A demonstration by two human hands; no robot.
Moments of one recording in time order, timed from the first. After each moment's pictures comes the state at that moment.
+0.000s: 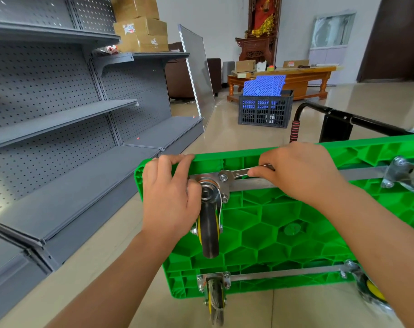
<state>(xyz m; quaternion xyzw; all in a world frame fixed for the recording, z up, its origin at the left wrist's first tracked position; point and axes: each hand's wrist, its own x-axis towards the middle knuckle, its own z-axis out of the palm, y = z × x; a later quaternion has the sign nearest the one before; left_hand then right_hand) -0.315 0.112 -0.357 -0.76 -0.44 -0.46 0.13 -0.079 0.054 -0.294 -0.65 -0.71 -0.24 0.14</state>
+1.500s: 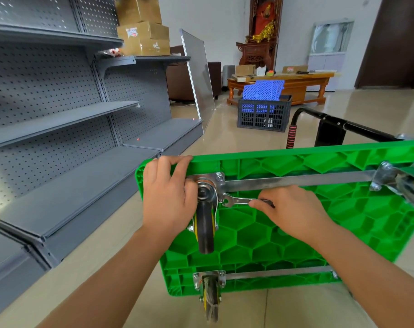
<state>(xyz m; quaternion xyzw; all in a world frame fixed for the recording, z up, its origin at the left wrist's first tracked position) -0.315 0.109 -0.356 -0.76 -0.44 -0.46 0.12 -0.074 0.028 -0.356 -0.70 -0.69 -0.10 0.15</state>
